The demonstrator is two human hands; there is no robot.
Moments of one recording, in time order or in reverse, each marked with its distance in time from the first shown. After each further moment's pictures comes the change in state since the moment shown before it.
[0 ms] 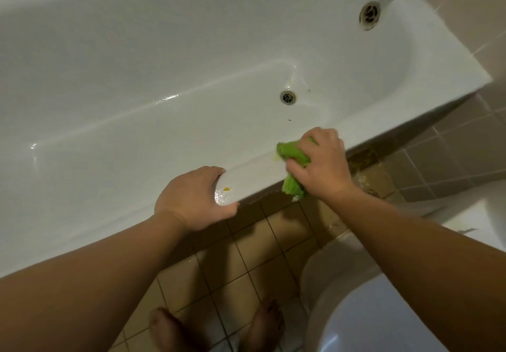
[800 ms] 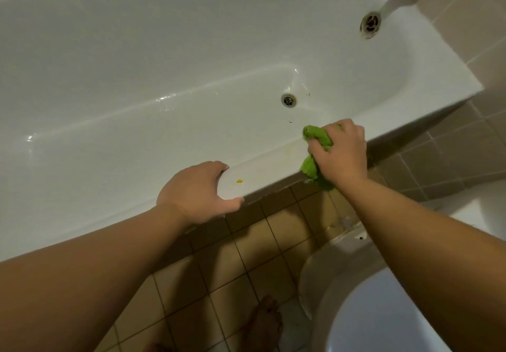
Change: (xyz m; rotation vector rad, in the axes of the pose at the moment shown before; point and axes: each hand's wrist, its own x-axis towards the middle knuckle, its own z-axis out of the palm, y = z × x) left_hand -0.007 -0.025 -0.001 -0.034 0.001 0.033; right_hand 0.009 -0.004 -0.010 -0.055 0.022 0.307
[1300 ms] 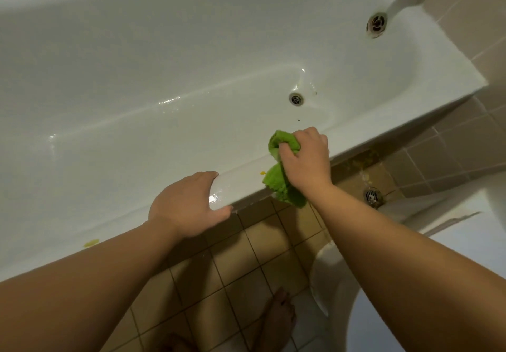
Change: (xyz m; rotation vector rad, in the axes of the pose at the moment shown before) left_hand -0.050 -0.053 -0.009 0.092 -0.004 -0.023; right_hand -0.045 -0.105 0.021 0.290 -0.051 0.053
